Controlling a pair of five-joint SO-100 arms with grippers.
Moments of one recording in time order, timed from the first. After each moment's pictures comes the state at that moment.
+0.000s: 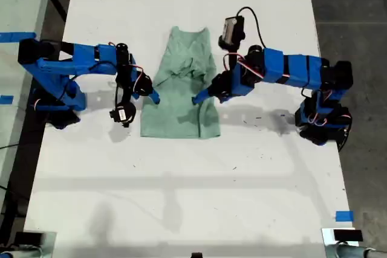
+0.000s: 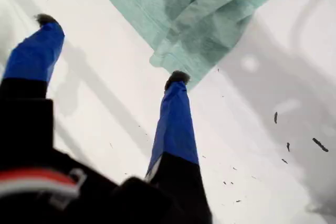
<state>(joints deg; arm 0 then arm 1) -6.3 91.3 109.0 66.0 19.5 8.4 86.8 70.0 89.9 -21.4</state>
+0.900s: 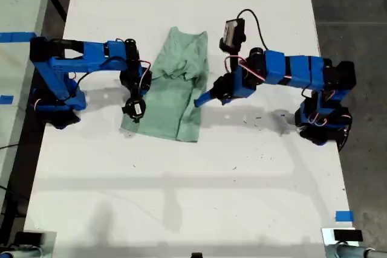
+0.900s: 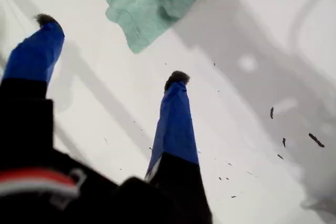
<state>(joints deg) -8.7 83.1 94.9 77.5 13.8 7.7 89.0 74.3 88.6 -21.8</state>
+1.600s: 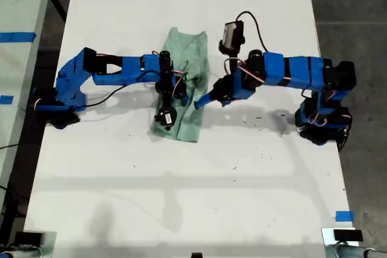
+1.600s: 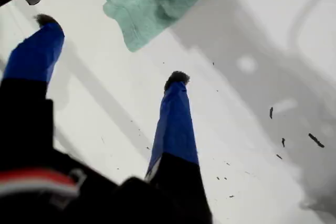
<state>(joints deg) -3.9 42.5 45.7 79.3 15.0 7.3 89.1 76.2 87.5 -21.8</state>
